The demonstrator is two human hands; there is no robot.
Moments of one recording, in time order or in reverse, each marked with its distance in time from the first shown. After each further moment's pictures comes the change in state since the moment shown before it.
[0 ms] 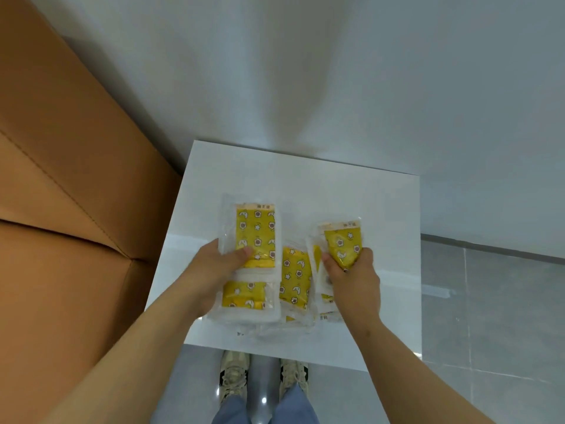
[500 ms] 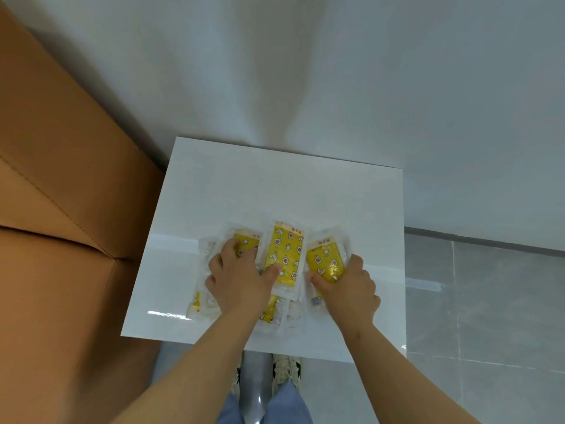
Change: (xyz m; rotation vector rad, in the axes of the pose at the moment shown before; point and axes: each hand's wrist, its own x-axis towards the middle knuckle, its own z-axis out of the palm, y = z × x) left_hand 0.010 -0.041 0.067 0.974 0.377 0.152; right_hand -0.004 0.024 -0.008 -0.356 -0.050 0.117
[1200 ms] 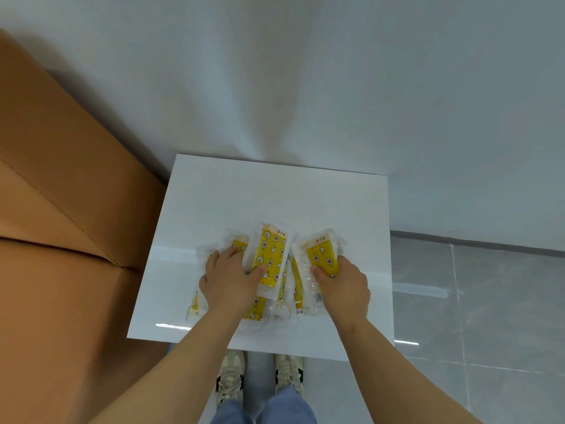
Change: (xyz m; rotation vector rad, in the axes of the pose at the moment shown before) left_hand -0.010 0.007 -0.021 -0.041 -0.021 -0.002; right_hand -0.005 -0.002 -0.023 0.135 0.004 -0.102
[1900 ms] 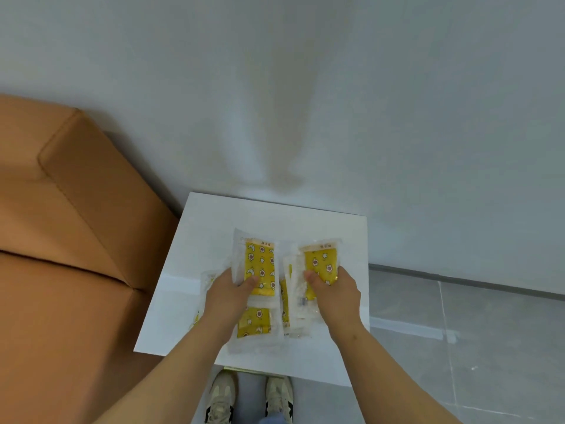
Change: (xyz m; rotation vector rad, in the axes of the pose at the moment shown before) left_hand -0.047 0.030 -0.045 -0.734 -0.060 -0.075; right_hand -0.027 -0.029 -0.062 0.518 -0.035 -0.075
